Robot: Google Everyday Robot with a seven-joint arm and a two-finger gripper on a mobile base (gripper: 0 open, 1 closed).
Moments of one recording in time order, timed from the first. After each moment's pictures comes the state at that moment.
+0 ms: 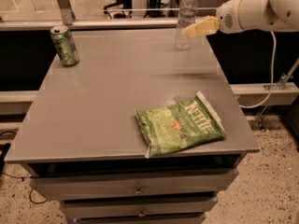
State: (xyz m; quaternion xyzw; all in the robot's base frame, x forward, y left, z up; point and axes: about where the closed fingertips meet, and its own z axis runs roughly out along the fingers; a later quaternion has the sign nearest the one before) arm 0.756 -0.185 0.957 -0.32 0.78 0.16 0.51
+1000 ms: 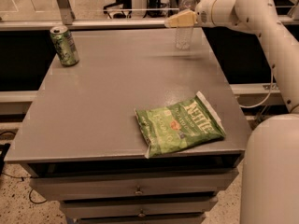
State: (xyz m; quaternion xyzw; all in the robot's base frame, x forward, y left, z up) arm 0.859 -0.151 0.953 -0.30 0.73 0.16 0.59
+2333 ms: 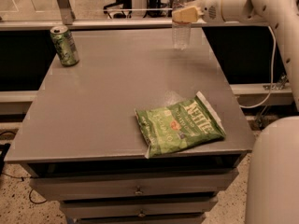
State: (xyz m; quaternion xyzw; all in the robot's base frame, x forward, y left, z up) arm 0.809 -0.132 0.973 -0.36 0.72 0.22 0.55
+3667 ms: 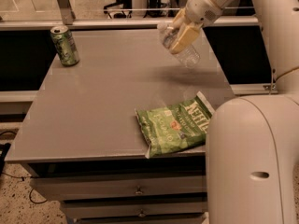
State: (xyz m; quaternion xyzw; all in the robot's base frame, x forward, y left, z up) arm 0.694 -0.099 0.935 -0.72 0.62 0.14 0.29
